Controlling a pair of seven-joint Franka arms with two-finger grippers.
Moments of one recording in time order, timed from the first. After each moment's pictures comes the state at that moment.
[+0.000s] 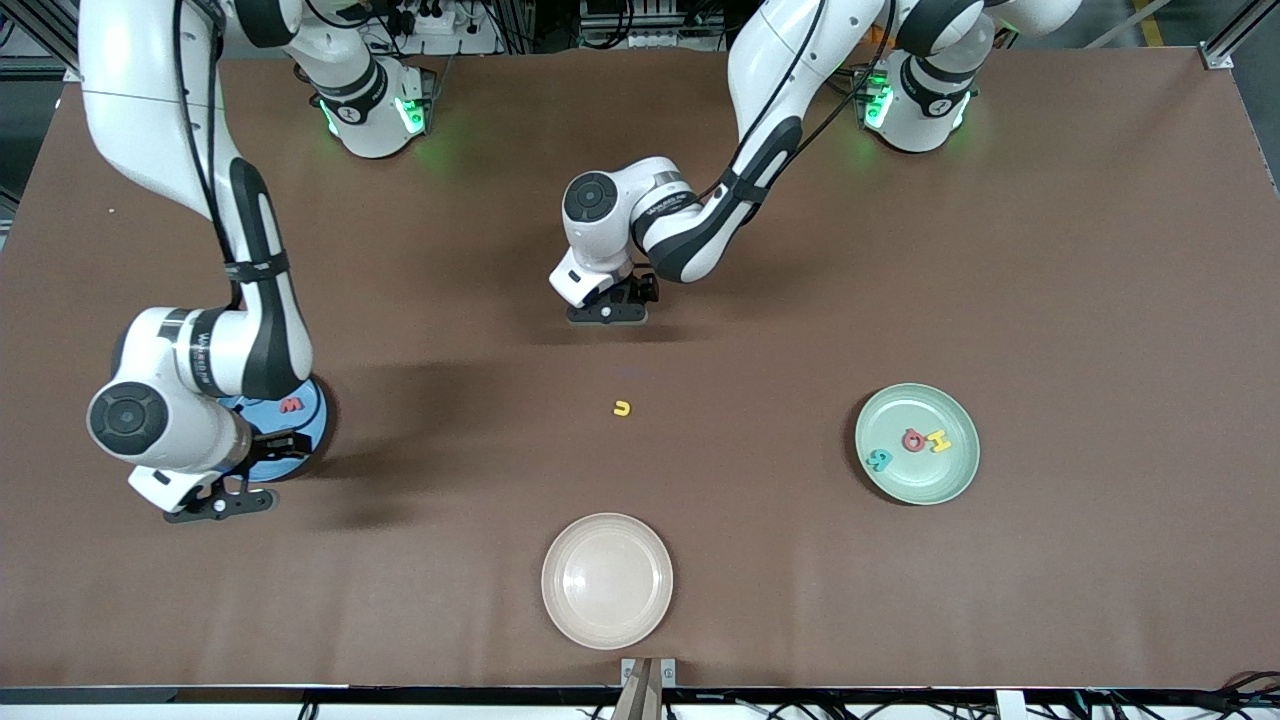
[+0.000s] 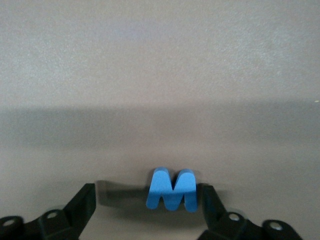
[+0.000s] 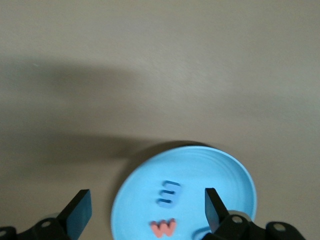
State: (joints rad) left arm -0.84 0.83 -0.18 -1.53 0.18 2.32 -1.07; right arm 0.33 0.66 -0.36 -1.57 0.04 2.14 -0.13
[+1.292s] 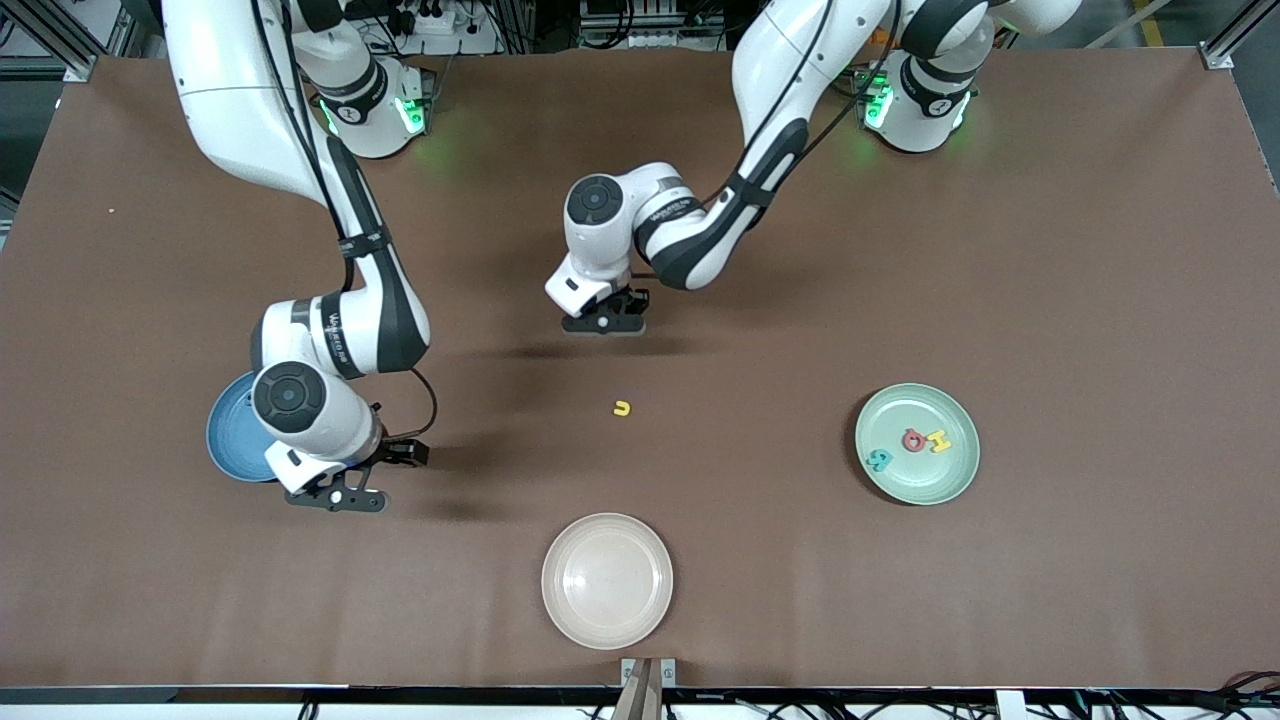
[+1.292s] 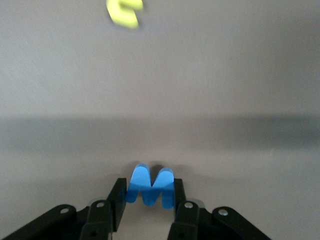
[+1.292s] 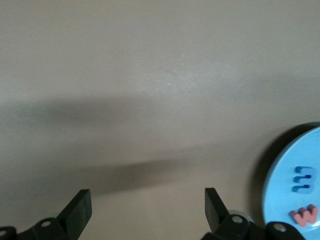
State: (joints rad) left arm -0.79 0.82 -0.17 -1.47 0.18 2.35 -1.06; right arm 0.46 0.67 -0.26 -1.56 0.06 2.18 0.32
